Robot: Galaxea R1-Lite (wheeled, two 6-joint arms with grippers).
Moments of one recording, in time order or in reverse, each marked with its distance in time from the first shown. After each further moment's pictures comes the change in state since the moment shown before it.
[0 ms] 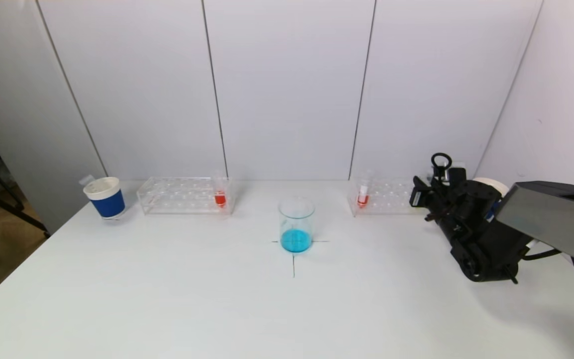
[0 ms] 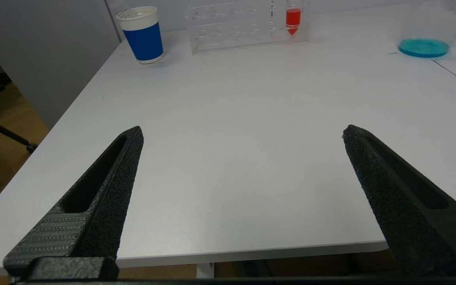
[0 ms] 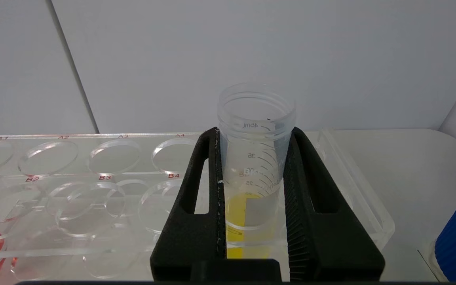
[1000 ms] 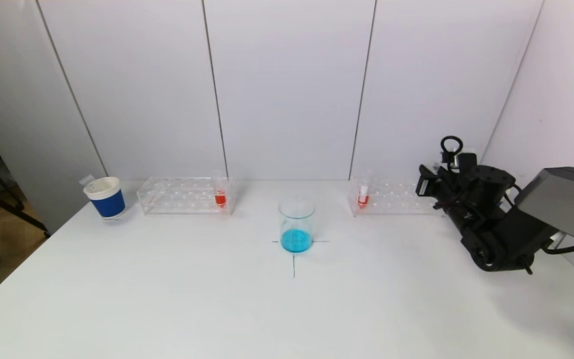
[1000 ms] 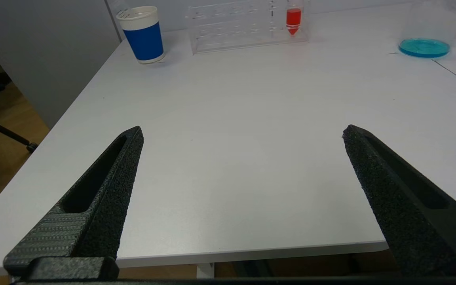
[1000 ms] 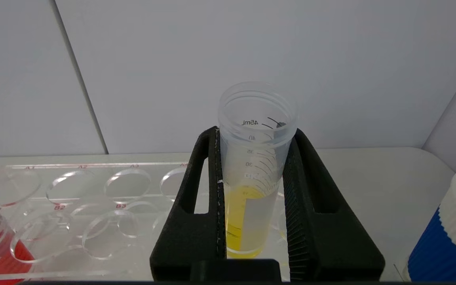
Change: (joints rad) left arm 0.000 0.000 0.000 0.000 0.000 0.000; right arm -0.010 -0.113 0.021 0.084 0.000 -0.004
